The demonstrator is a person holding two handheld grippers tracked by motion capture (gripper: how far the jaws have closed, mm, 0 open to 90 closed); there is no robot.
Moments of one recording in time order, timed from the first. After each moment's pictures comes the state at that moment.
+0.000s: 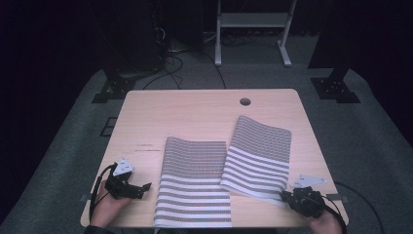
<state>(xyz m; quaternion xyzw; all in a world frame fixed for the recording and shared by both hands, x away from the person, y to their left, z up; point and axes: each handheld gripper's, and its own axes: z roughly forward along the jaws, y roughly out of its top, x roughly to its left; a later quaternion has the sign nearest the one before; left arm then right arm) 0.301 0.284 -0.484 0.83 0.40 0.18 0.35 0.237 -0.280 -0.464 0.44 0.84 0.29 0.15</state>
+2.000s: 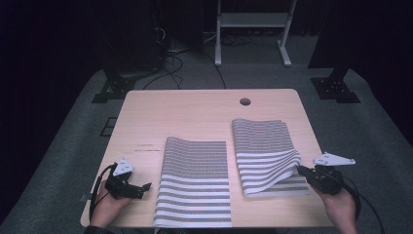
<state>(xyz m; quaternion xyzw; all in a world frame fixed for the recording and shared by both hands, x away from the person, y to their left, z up) 0.301 0.284 -0.484 0.83 0.40 0.18 0.35 0.277 -0.329 -0.430 0.46 0.79 0.35 0.21</state>
